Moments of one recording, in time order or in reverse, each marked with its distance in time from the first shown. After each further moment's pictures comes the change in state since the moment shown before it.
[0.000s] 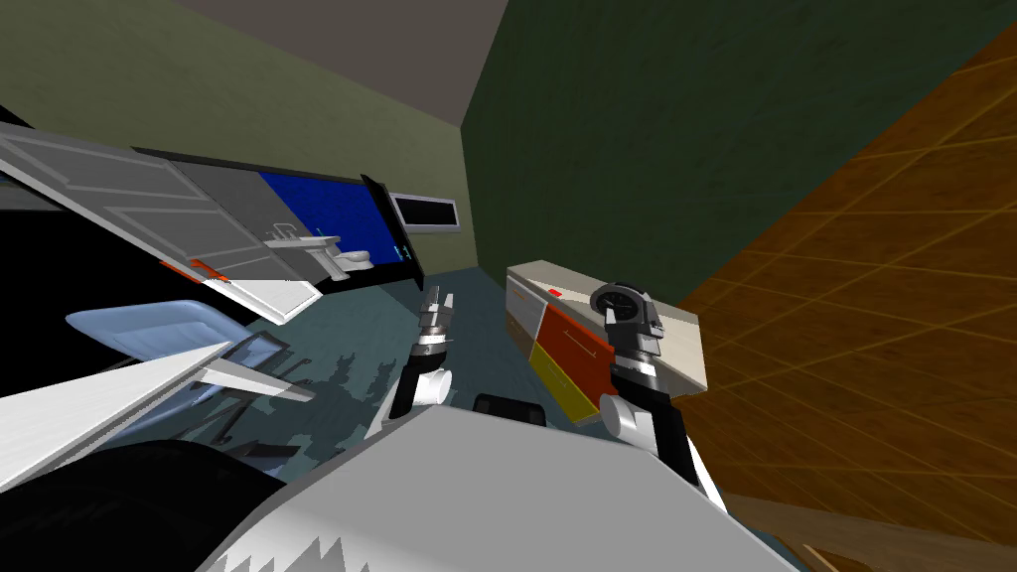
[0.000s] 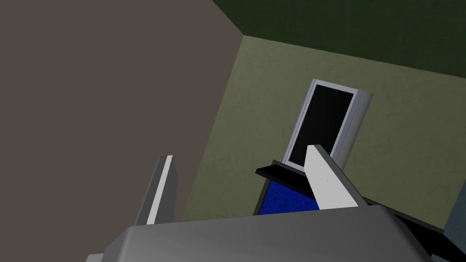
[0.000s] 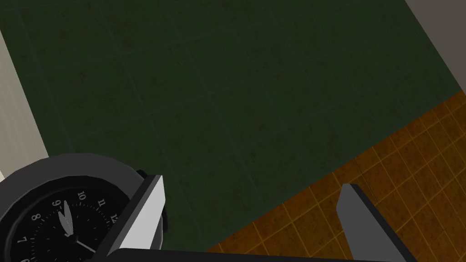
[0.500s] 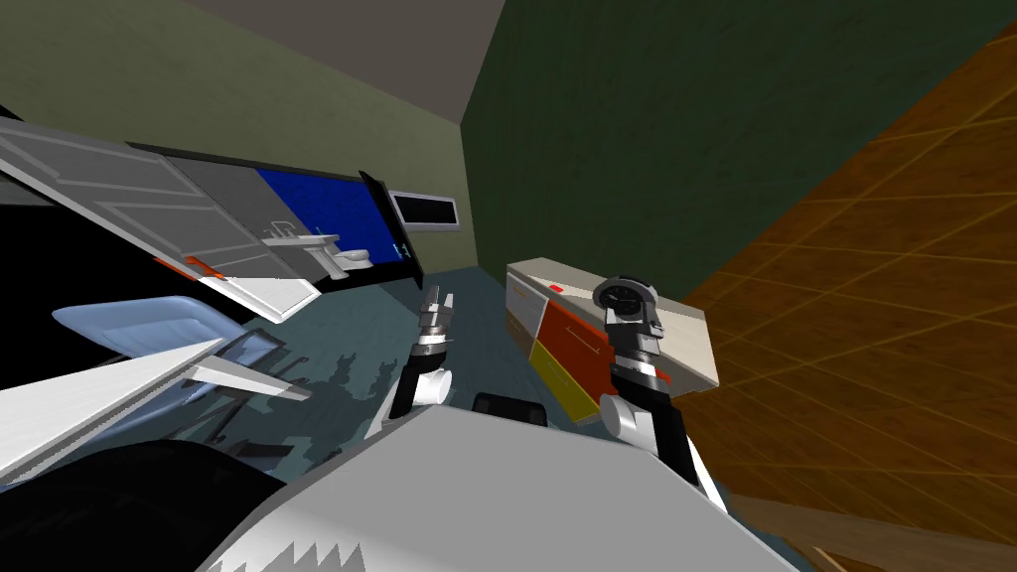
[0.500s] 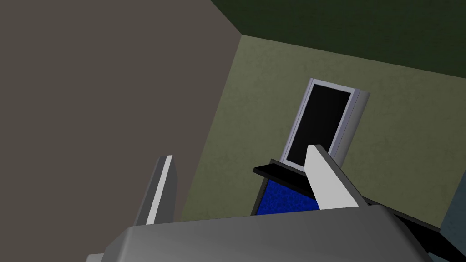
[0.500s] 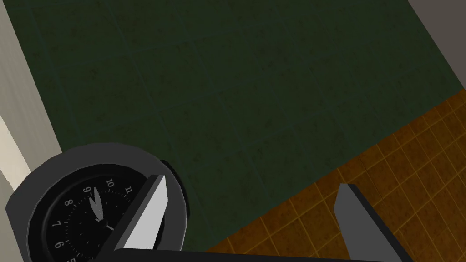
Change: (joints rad) left arm 0.000 0.000 0.000 0.000 0.000 0.000 0.000; right arm 0.000 0.000 0.000 0.000 0.000 0.000 0.000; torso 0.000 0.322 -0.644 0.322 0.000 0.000
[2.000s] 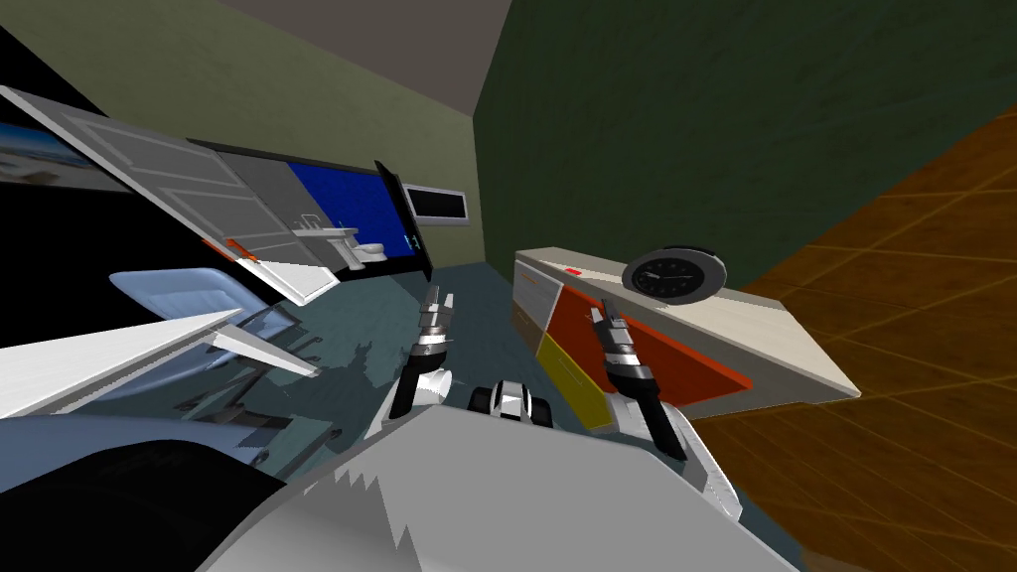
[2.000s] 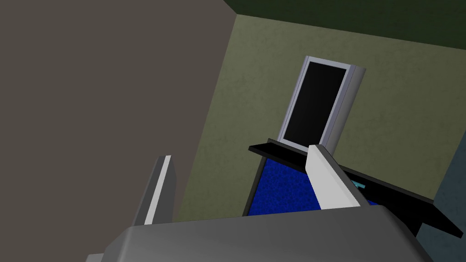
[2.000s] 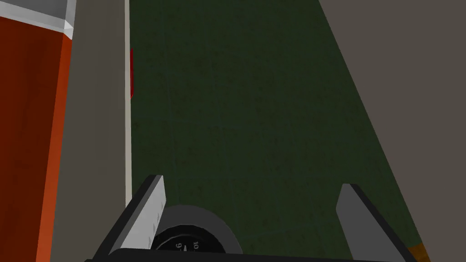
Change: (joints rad) left arm 0.000 0.000 0.000 0.000 0.000 0.000 0.000; right arm -0.064 -0.216 0.024 0.100 0.244 -0.003 0.069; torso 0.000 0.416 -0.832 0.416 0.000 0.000
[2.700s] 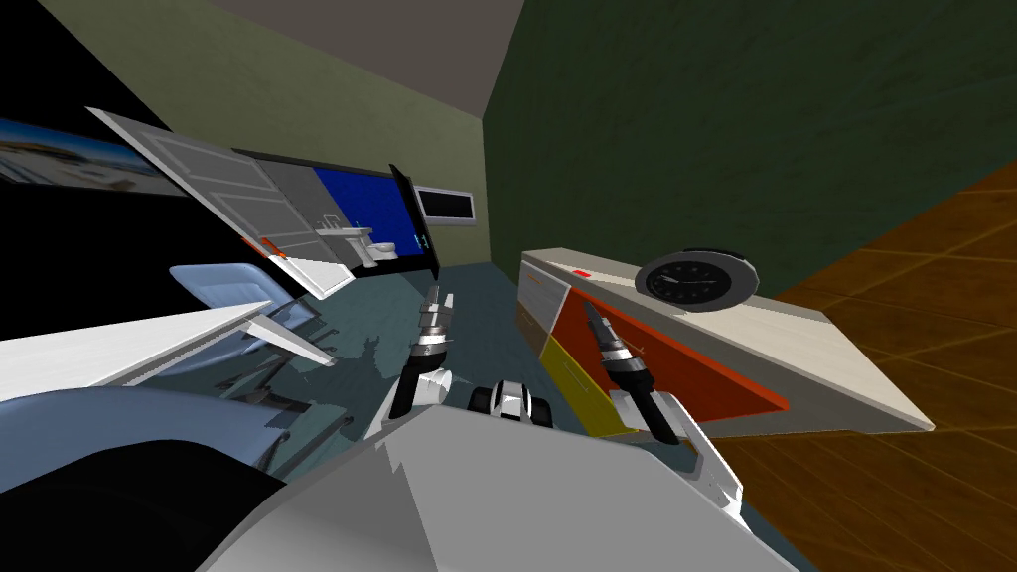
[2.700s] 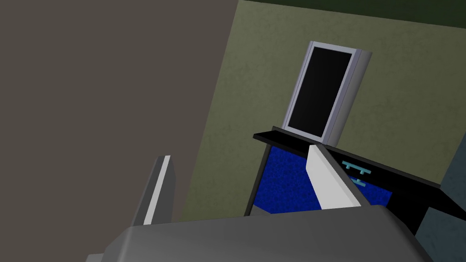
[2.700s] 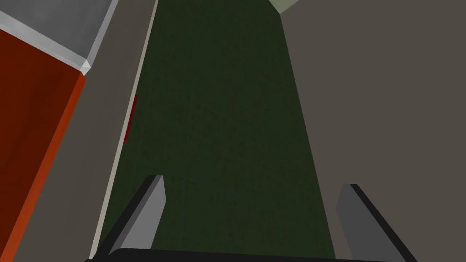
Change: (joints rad) left arm 0.000 0.000 0.000 0.000 0.000 0.000 0.000; right arm -0.053 -0.131 0.011 0.069 0.196 0.002 0.050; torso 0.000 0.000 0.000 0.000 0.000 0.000
